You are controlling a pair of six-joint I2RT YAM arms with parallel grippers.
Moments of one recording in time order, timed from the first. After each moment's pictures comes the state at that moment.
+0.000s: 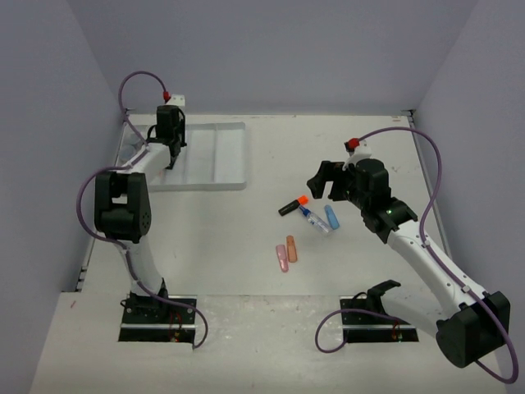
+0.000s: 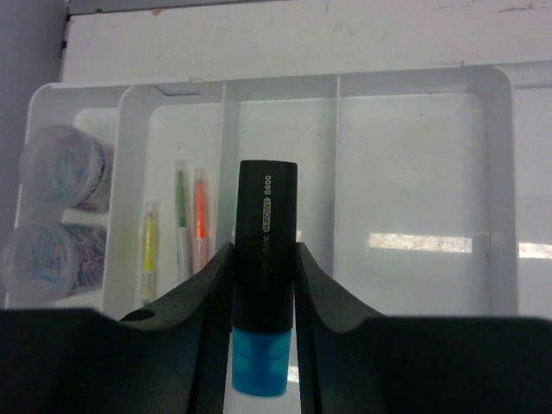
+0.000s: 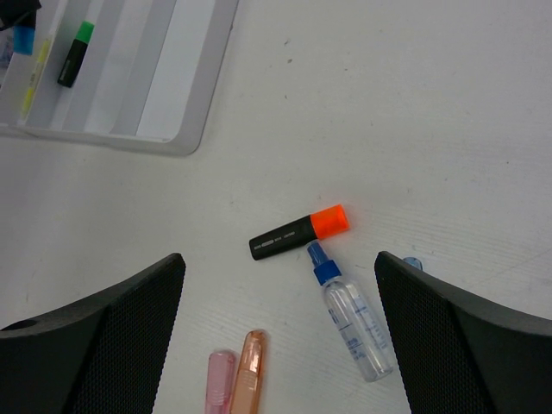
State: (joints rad) left arm -0.07 1.93 1.40 -0.04 -0.28 0.07; right arm 0.40 1.03 0.83 -0.25 -0.04 0.38
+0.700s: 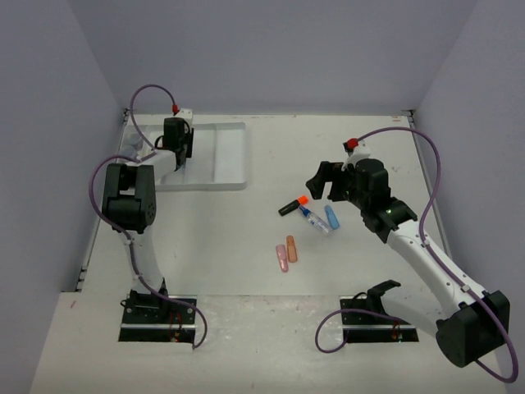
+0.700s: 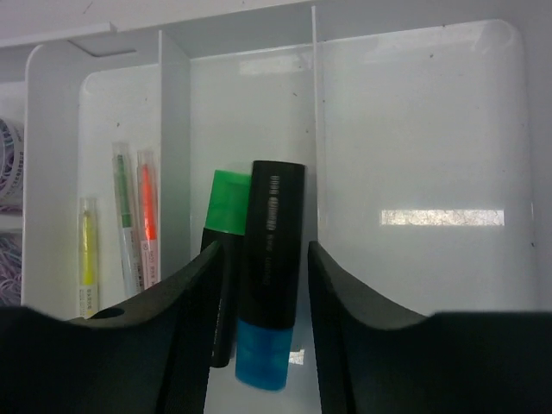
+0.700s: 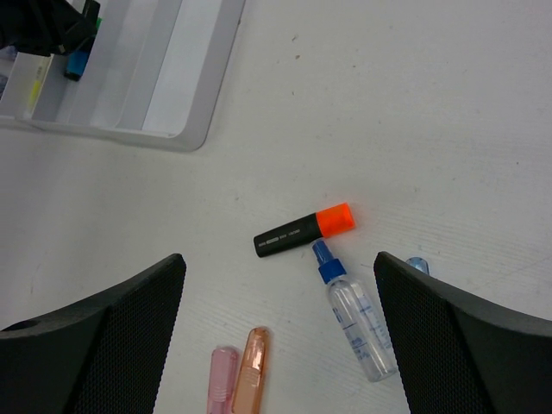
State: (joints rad) left arm -0.07 2.05 1.34 0.09 -0.20 0.10; right arm 0.40 1.04 0.83 -0.24 -0.06 0.37
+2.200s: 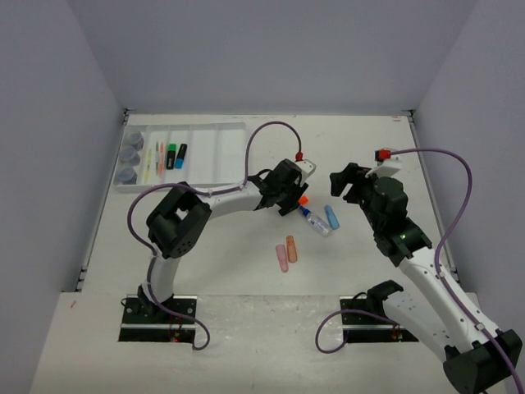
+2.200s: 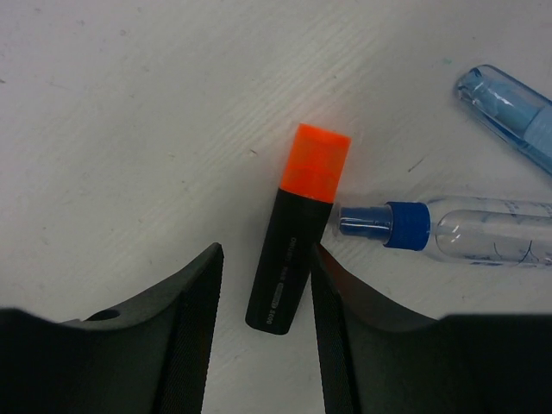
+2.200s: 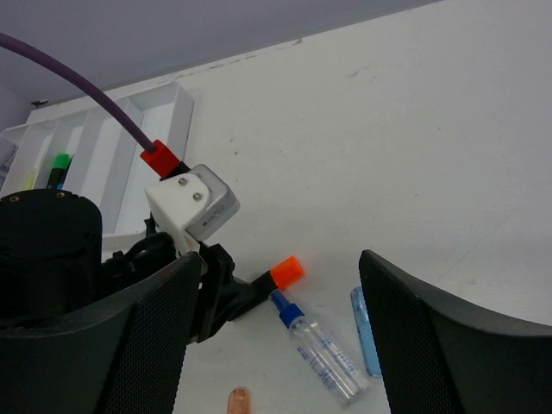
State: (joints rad) left arm -0.84 2.03 1.41 -0.20 -0.10 -0.11; right arm 0.40 0.80 0.71 -0.15 0.22 0.44
